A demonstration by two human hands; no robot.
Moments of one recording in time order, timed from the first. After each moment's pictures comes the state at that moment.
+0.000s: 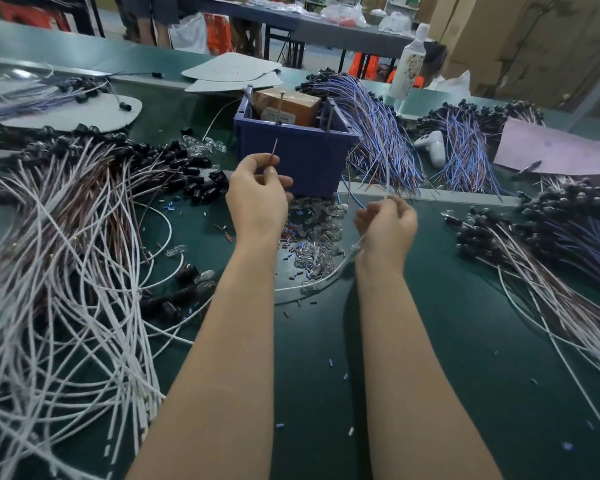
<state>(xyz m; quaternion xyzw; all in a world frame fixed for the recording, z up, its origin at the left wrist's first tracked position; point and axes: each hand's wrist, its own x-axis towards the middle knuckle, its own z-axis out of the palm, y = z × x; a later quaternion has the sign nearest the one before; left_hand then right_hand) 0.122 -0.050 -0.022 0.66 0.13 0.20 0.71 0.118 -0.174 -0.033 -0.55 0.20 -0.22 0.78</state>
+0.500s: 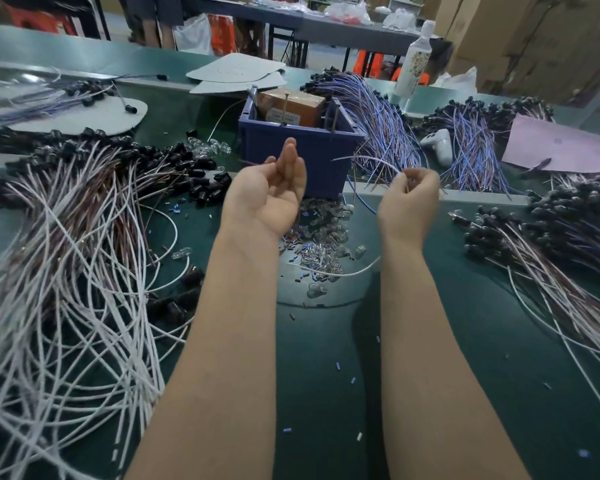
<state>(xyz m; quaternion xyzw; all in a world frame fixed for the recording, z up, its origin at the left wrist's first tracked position) 0.114 -0.039 0.011 0.11 0.14 -0.04 0.98 0.139 -0.189 -0.017 -0.76 0.16 -0.32 0.54</state>
